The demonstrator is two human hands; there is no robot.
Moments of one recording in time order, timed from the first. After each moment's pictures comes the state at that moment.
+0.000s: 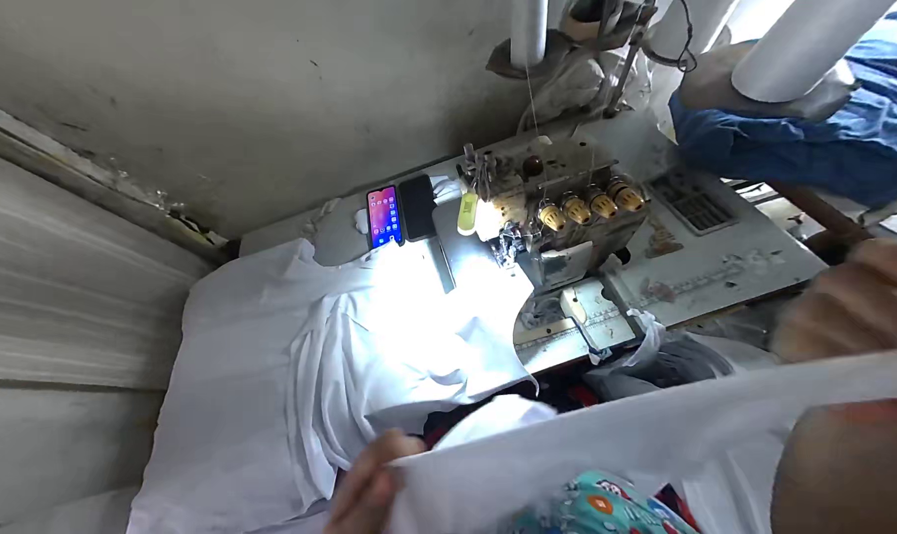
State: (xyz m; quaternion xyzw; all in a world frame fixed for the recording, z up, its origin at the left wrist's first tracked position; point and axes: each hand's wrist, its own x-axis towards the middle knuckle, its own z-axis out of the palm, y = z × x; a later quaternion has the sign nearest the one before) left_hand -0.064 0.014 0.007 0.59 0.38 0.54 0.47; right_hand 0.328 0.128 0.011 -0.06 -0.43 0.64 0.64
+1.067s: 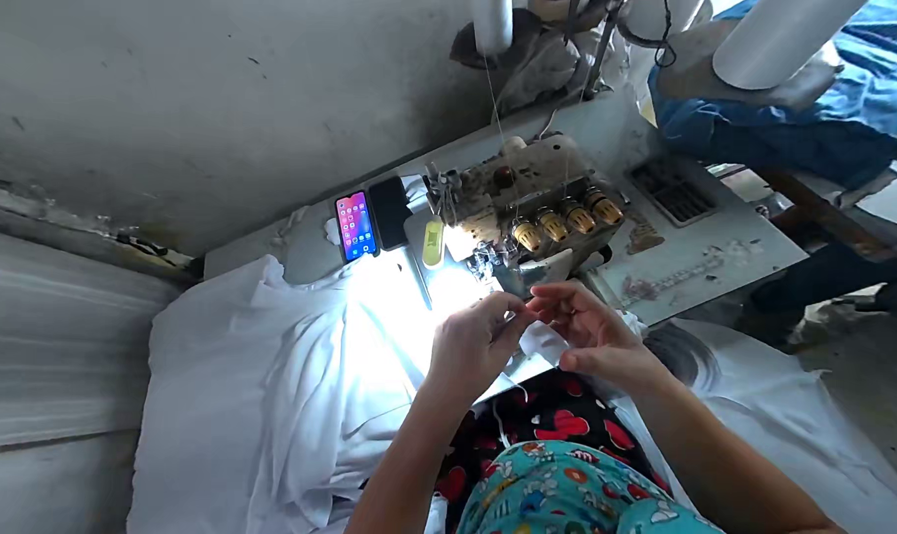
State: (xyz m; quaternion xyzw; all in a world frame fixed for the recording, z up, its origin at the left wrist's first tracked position) left_hand 0.035 0.184 -0.001 0.77 0.47 0.35 0.25; right_hand 0.234 0.175 -0.053 -0.22 -0.56 0.61 0.52
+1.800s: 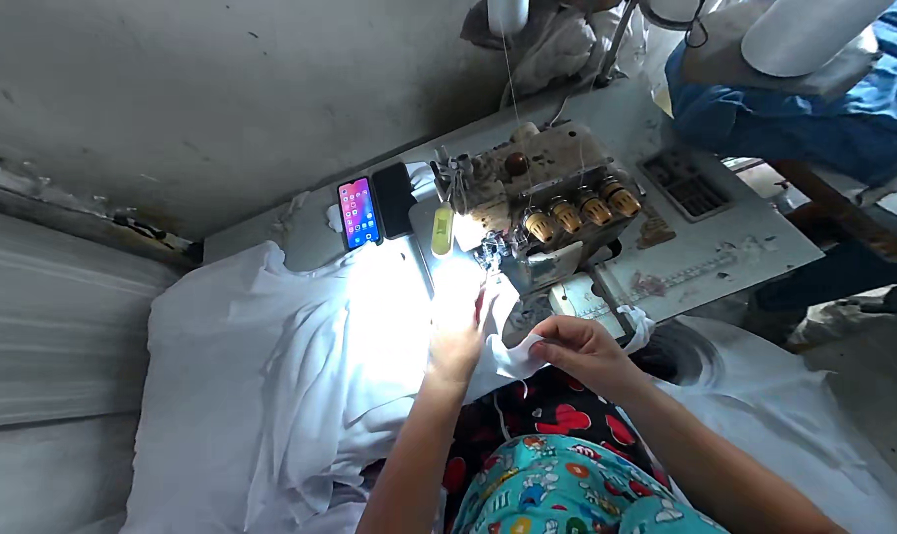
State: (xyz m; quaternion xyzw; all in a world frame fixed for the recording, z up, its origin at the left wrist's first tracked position) left_hand 0.019 0.200 -0.074 0.75 0.57 0.34 0.08; right_hand 0.217 0.158 -0.069 -0.28 -0.55 0.62 0.49
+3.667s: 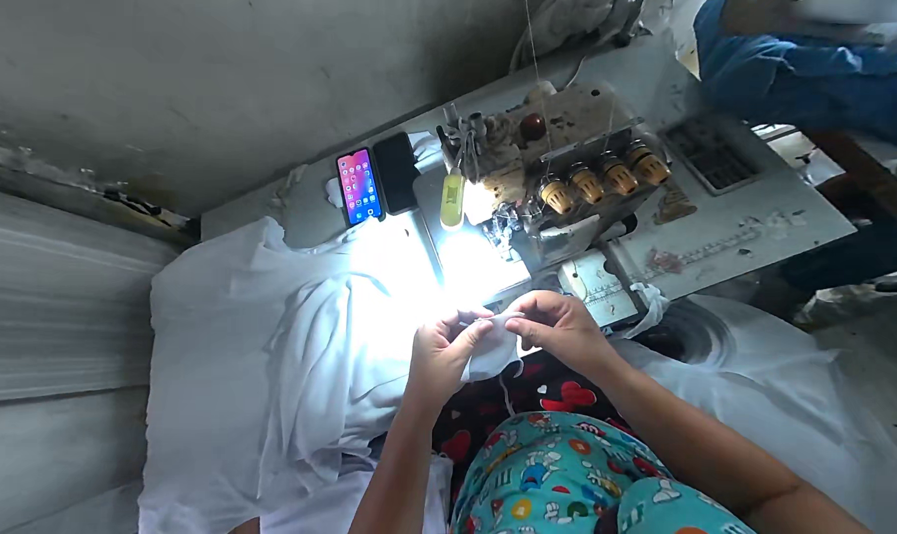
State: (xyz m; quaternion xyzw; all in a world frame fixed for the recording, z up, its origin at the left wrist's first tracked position) left_hand -0.008 0.143 -0.033 0.54 0.50 0.46 0.50; right_hand 0.178 0.161 -0.075 -0.35 -0.52 0.61 0.48
